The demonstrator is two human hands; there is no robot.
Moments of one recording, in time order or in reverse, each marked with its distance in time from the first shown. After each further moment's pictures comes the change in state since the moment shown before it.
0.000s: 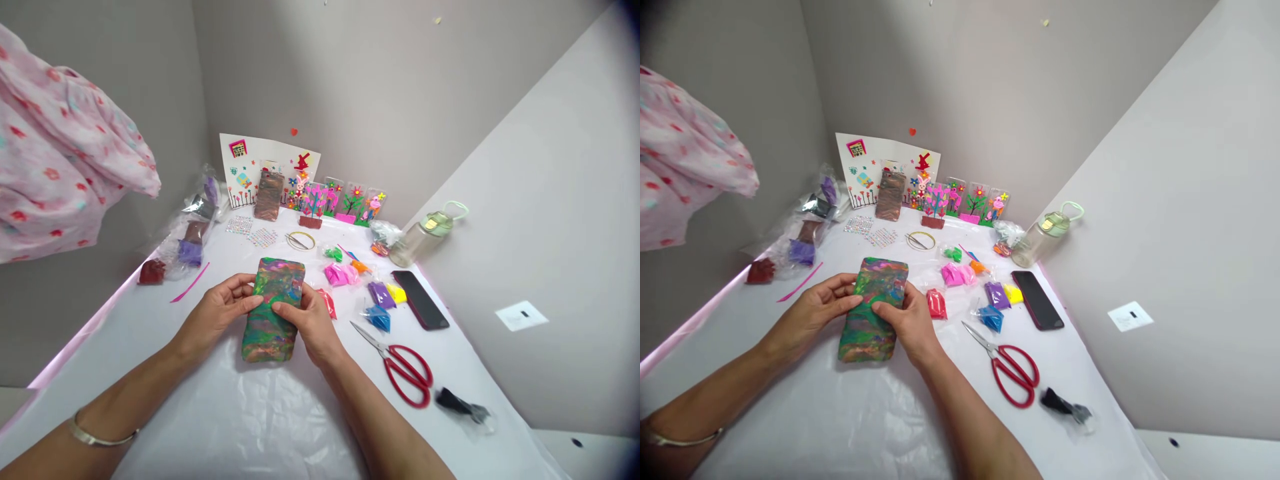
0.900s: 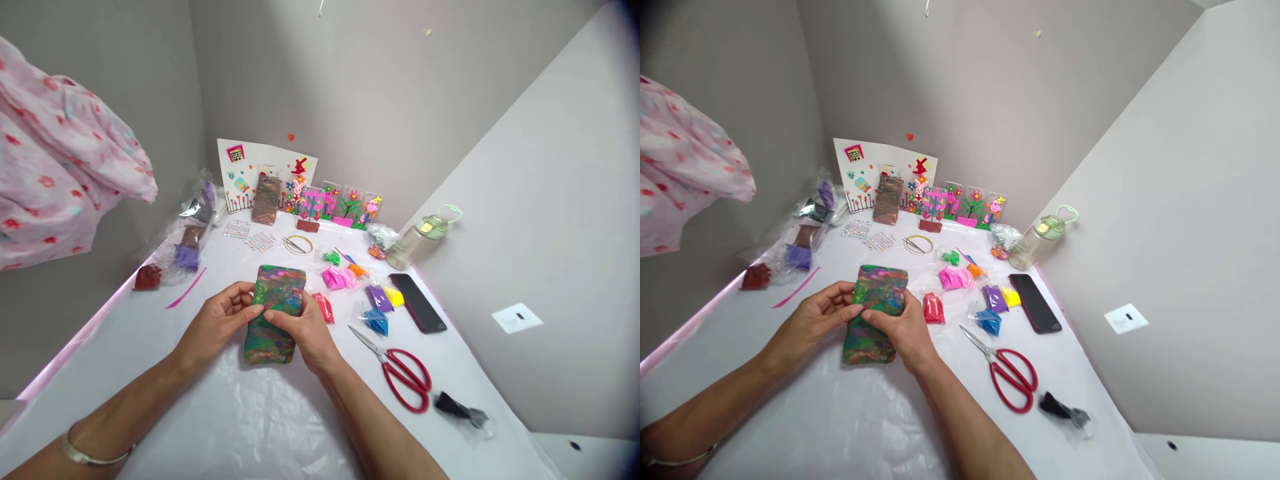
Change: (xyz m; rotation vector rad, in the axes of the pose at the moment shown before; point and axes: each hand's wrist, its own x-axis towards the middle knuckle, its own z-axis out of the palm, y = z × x) left_hand -0.006 0.002 0.009 0.056 0.000 0.036; right_hand -0.002 0.004 0.001 -0.034 0.036 0.039
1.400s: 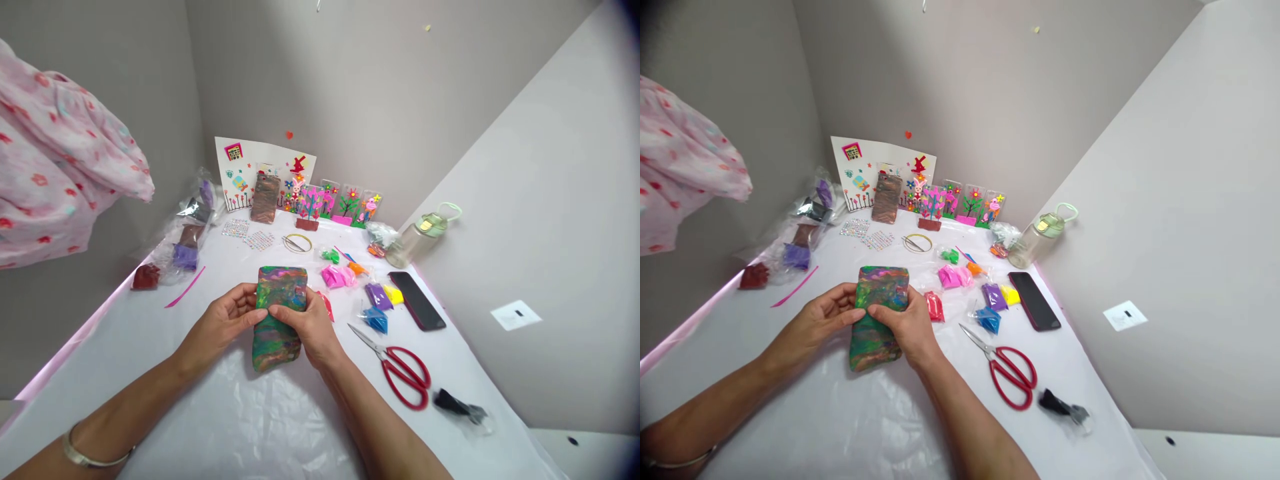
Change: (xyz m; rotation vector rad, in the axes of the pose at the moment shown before) left_hand -0.001 0.001 0.003 -0.014 -0.042 0.003; right_hand 0.000 -0.005 -0.002 -0.042 0.060 0.003
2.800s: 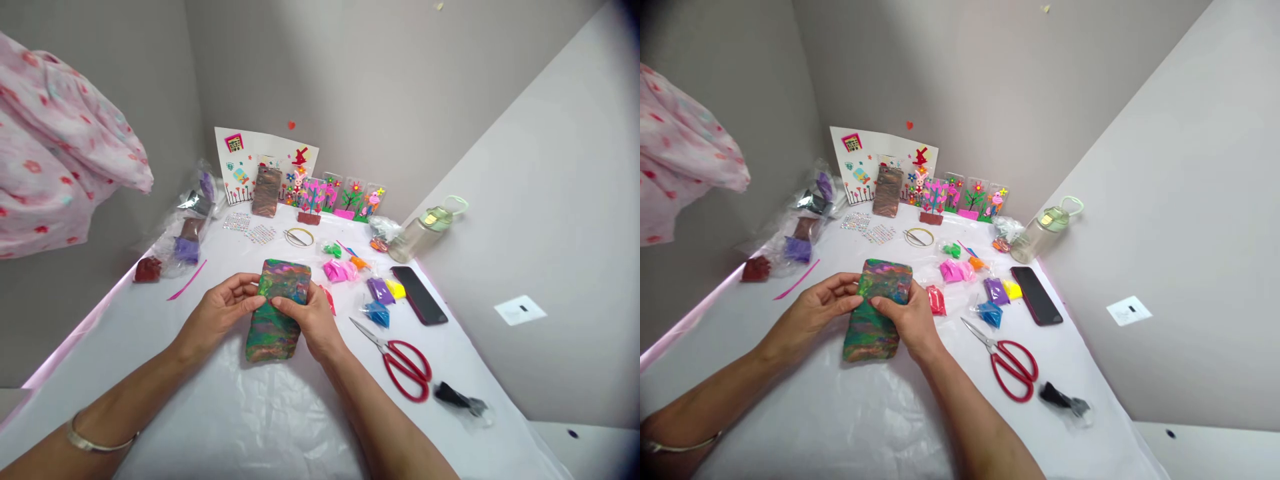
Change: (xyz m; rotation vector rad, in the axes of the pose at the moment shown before) left_hand 0.000 -0.003 -0.006 0.015 0.056 -0.012; right_hand 0.001 0.001 0.000 0.040 -0.038 -0.033
